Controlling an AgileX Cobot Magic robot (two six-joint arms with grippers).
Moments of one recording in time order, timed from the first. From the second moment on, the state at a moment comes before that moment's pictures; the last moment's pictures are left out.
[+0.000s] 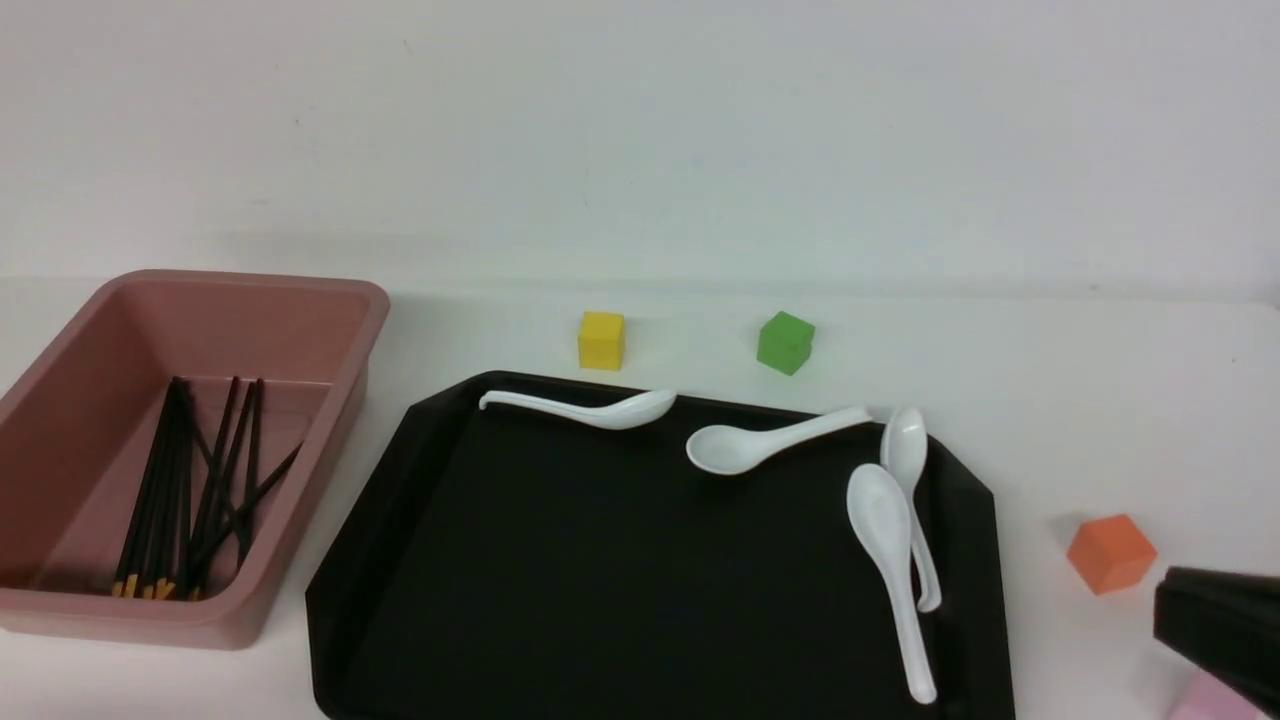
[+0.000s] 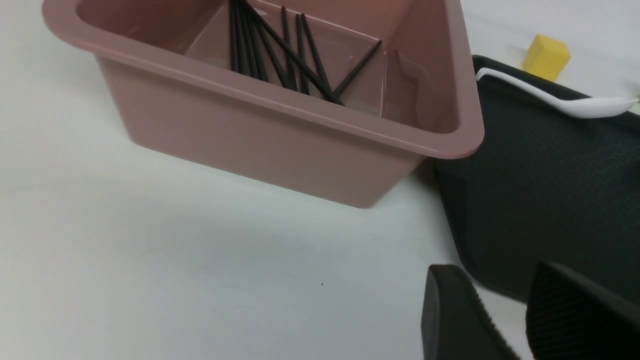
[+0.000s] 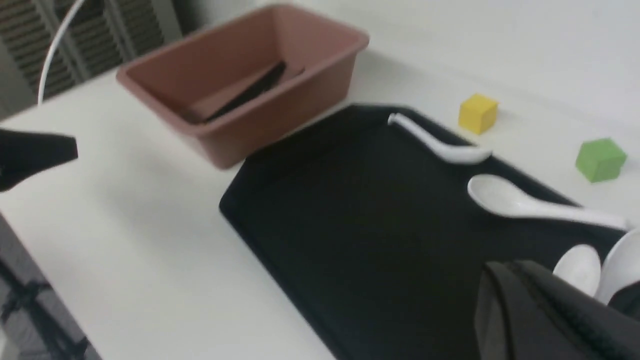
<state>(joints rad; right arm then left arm) 0.72 0.47 -0.53 0.09 0.41 0.05 -0.07 -0.01 0.03 0.01 0.38 -0.33</state>
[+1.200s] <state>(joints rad) 0.40 0.23 -0.24 -0.01 0.26 0.08 -0.07 -0.01 0.03 0.01 0.38 -0.33</state>
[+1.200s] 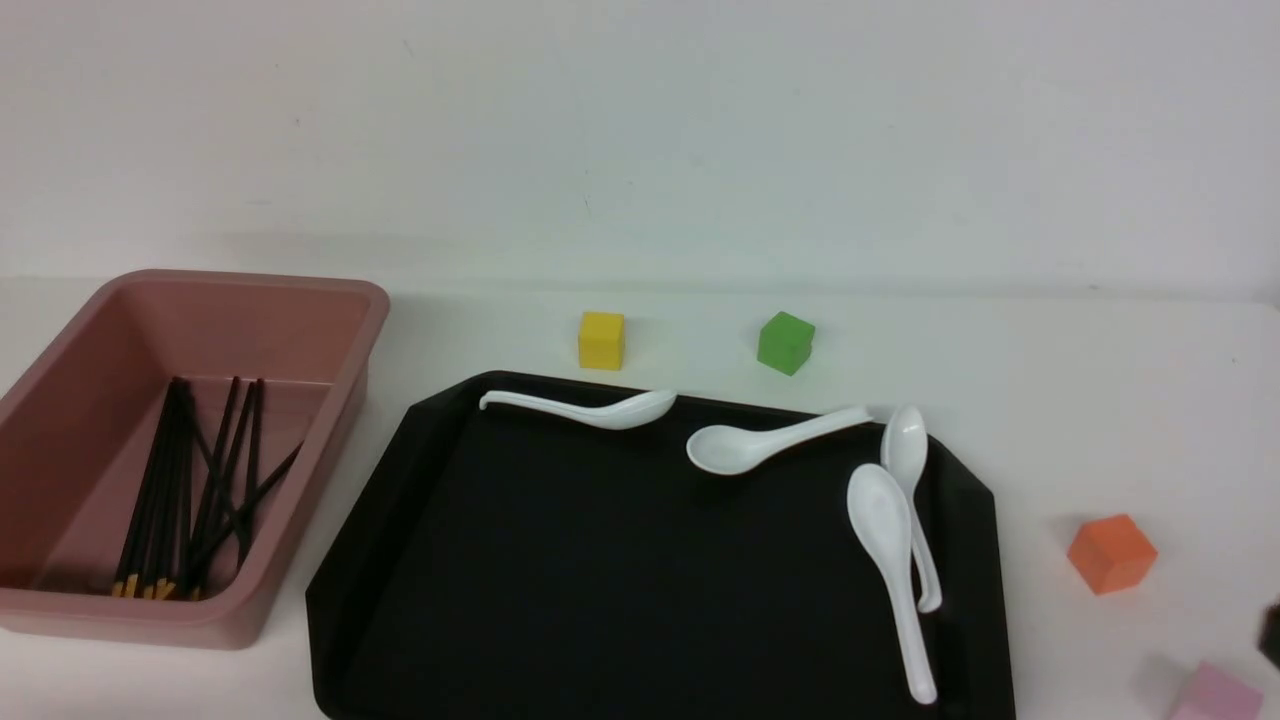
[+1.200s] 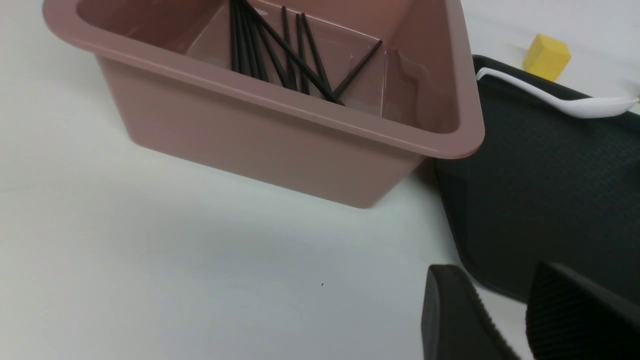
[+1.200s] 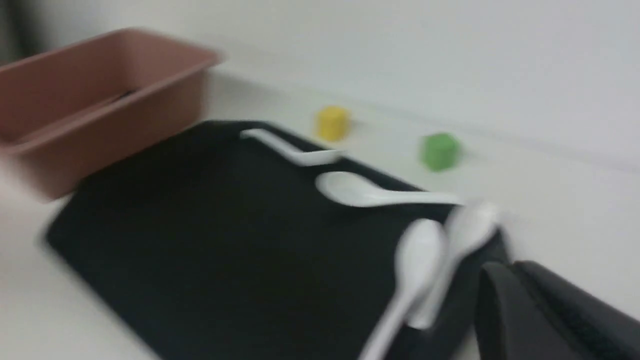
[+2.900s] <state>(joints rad) 0.06 -0.01 0.02 0.01 0.37 0.09 -0.07 -0.01 0.03 0.01 0.38 -0.33</state>
